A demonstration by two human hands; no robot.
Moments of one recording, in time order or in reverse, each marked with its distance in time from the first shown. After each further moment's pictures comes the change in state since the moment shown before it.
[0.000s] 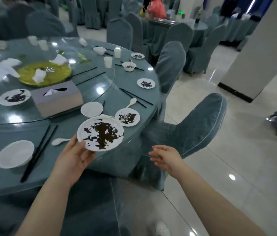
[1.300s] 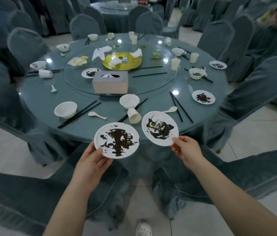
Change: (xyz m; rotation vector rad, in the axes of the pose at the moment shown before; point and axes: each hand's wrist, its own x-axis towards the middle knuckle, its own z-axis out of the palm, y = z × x) left_hand -0.048 -0.105 0.152 -0.242 0.573 0.228; right_hand 0.172 -0.089 -0.071 -0.159 -0.442 -0.107
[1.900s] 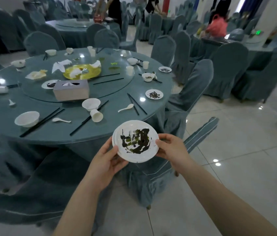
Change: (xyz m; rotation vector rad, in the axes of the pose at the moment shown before) left_hand -0.128 -0.071 0.089 0.122 -0.443 -0.096; right_hand -0.191 -0.007 -0.102 0.015 0.021 -0.198
